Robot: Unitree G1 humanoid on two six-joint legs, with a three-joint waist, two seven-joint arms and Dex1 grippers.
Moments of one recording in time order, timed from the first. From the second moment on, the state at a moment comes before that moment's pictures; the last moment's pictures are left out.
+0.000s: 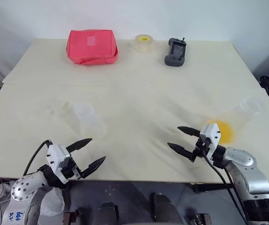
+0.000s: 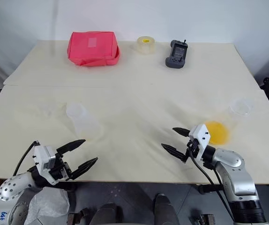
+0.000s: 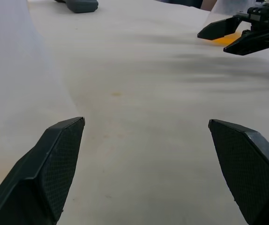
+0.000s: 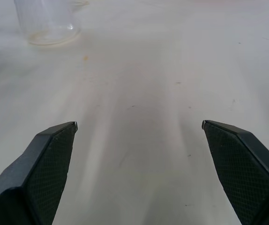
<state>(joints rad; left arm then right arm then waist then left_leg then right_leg) 0.25 0.52 0.24 -0.34 -0.49 0.06 -0.82 -0.10 -0.55 -0.08 -0.10 0.42 0.18 0.94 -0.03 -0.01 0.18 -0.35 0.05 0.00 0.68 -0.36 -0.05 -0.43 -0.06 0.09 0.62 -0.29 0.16</state>
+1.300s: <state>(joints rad) 0.09 0.56 0.42 -0.35 -0.60 0.23 -0.59 -0.30 -0.52 0.02 -0.10 0.44 0.24 1.06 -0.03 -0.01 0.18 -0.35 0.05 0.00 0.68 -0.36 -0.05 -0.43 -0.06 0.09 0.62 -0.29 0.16</state>
